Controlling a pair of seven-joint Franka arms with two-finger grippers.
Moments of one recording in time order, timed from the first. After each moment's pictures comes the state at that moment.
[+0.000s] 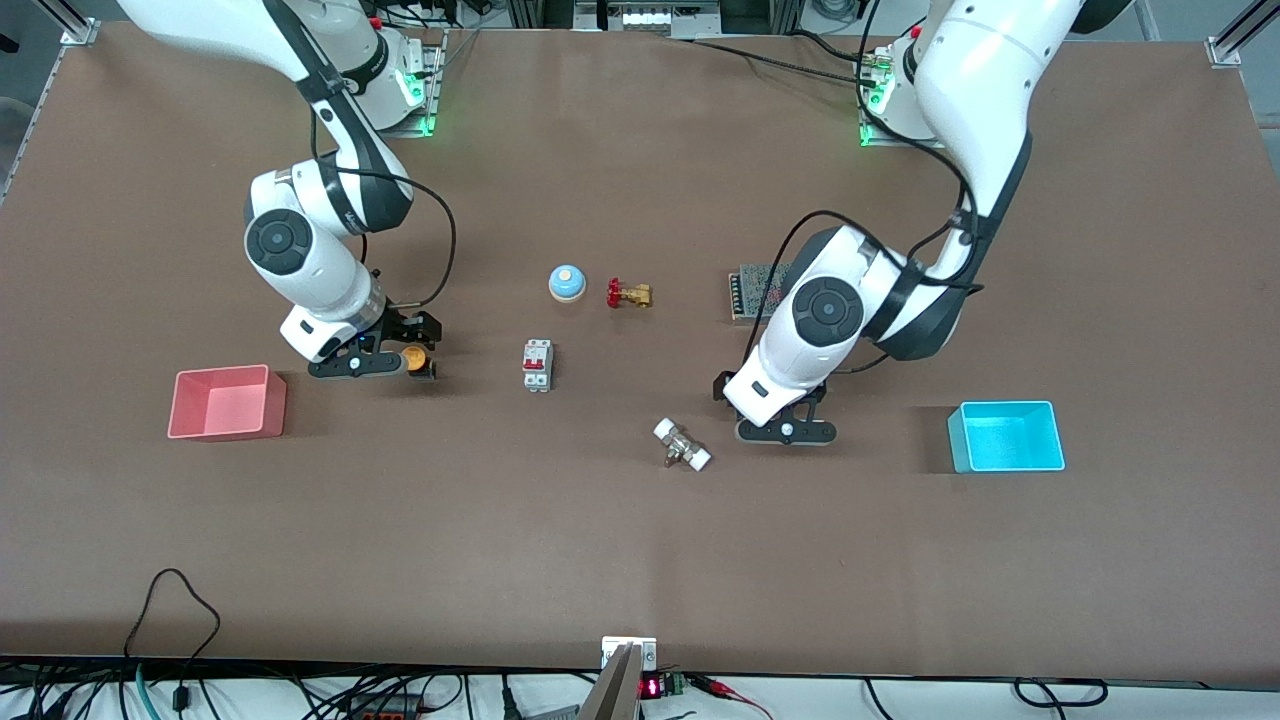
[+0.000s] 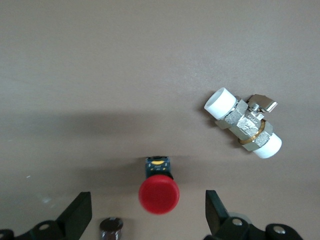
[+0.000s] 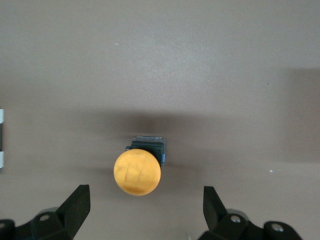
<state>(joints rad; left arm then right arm) -0.31 0.68 -0.23 -1.54 0.11 2.23 -0.55 0.06 0.32 0.22 -2.16 -0.13 2.47 0.28</state>
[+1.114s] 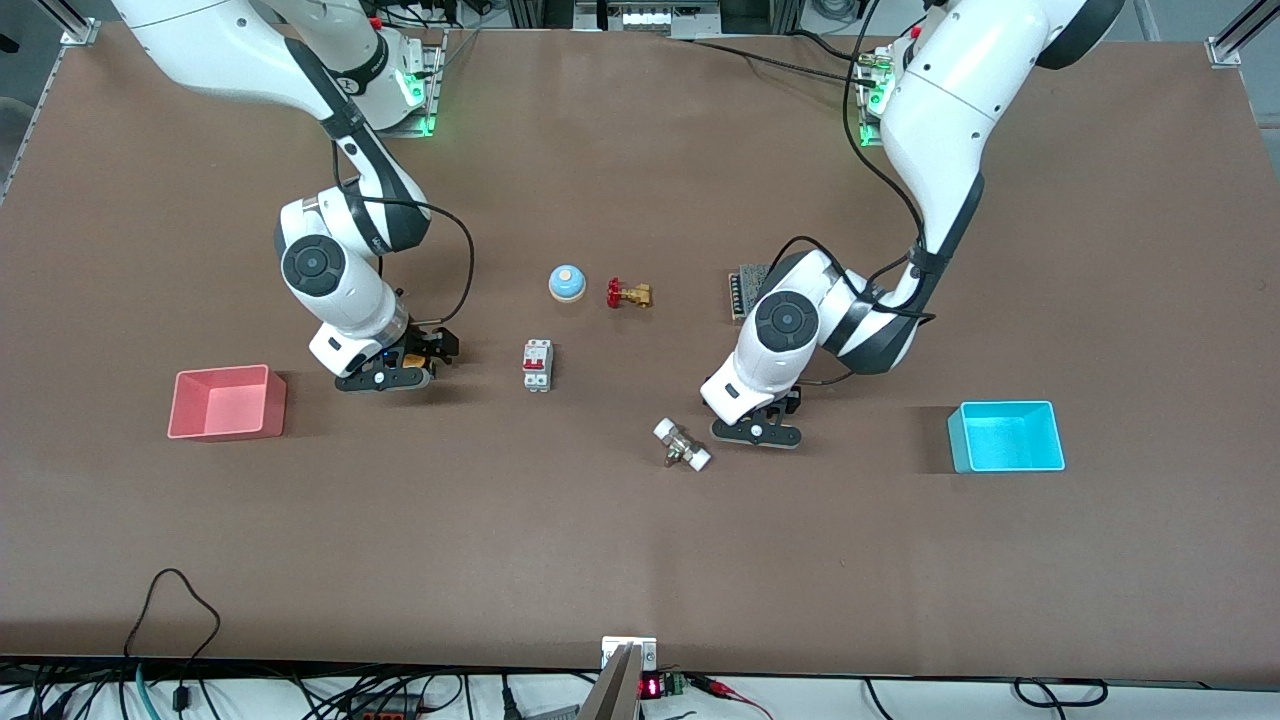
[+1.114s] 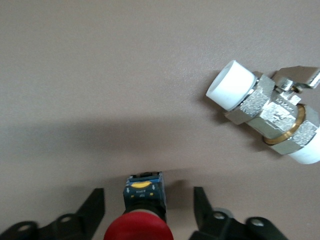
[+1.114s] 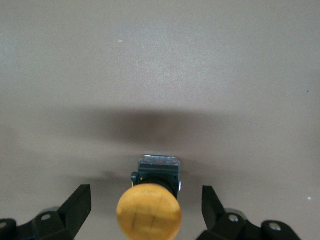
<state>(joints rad) -0.34 0.79 -0.22 -1.57 0.22 2.37 -0.56 0.07 0.43 0.22 -2.13 -0.18 2.56 0.32</state>
